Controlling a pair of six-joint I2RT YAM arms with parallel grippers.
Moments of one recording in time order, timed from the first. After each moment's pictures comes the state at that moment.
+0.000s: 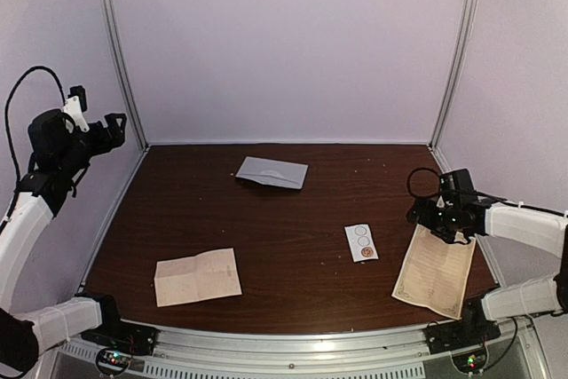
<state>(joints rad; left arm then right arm) 0.04 0.89 0.89 -0.09 0.08 -0.20 0.20 1.15 0.57 -0.29 0.05 0.66</state>
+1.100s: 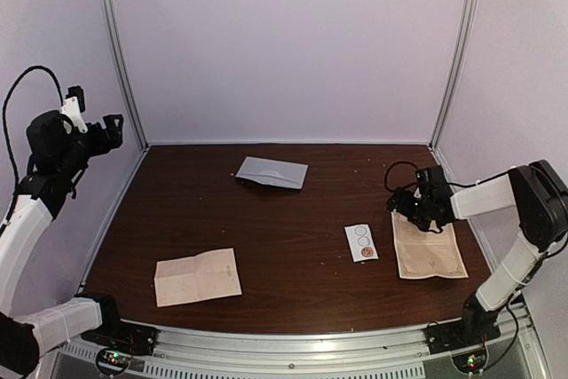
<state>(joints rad) 0.04 0.87 0.88 -0.08 0.03 -0.15 0.22 1.60 0.65 0.14 0.03 0.70</state>
